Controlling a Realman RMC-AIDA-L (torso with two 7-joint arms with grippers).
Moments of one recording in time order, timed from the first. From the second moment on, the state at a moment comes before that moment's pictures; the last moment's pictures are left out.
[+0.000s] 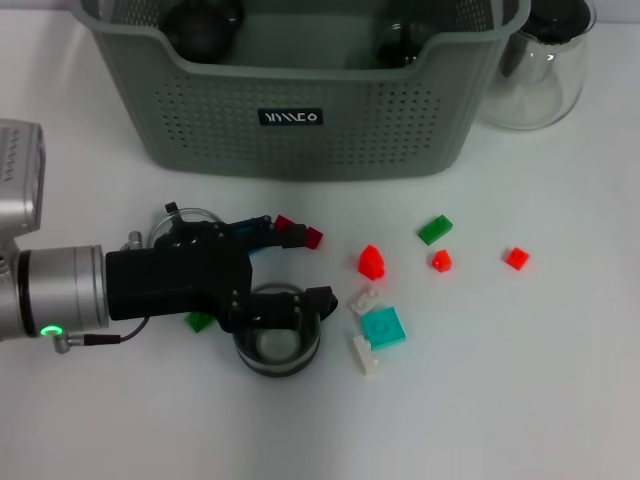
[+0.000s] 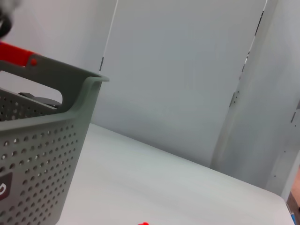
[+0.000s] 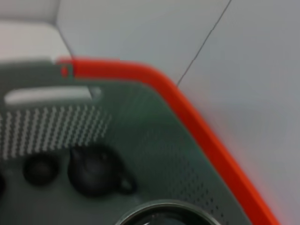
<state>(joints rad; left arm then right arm) -0.47 -2.15 0.56 0.51 2.11 1.70 -1.16 1.25 2.05 -1.04 -0.80 -2.67 -1.02 2.12</state>
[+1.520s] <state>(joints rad) -0.47 -2.15 0.56 0.51 2.11 1.69 -1.15 1.27 2.10 -1.30 -0.45 -2.80 -0.72 2.13</state>
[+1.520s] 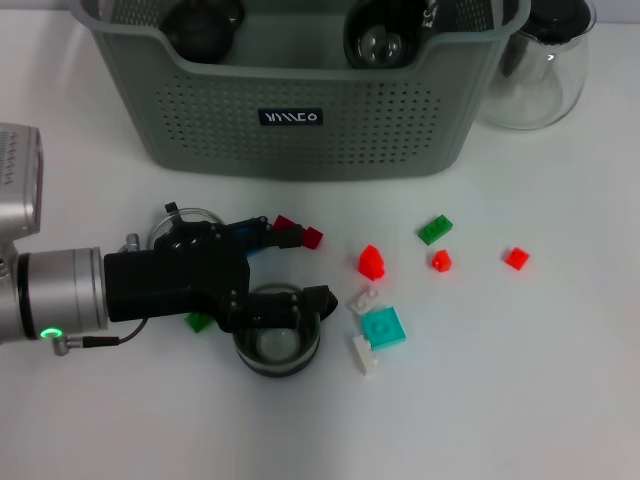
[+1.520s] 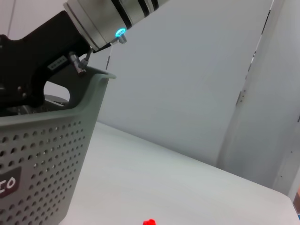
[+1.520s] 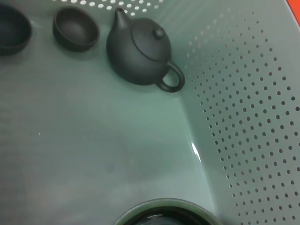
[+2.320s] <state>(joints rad) -0.47 -2.14 0.56 0.50 2.11 1.68 -1.15 1.27 2.10 -1.31 -0.46 -2.80 -0.75 2.14</state>
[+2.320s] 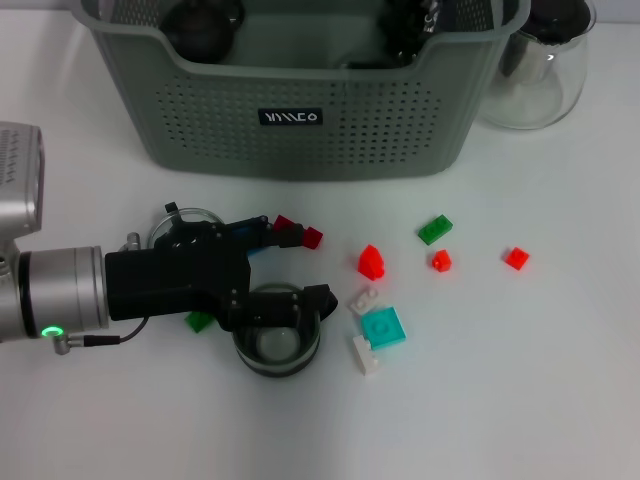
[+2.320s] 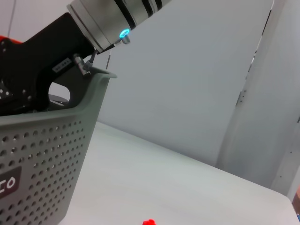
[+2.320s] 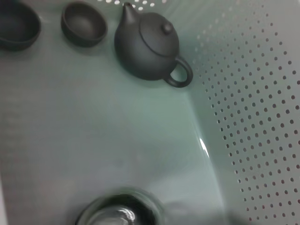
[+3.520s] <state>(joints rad) -0.44 -2.10 0.47 0.56 2.12 1.78 -1.17 0.76 2.05 -0.99 -1.42 -2.00 -1.41 2.07</state>
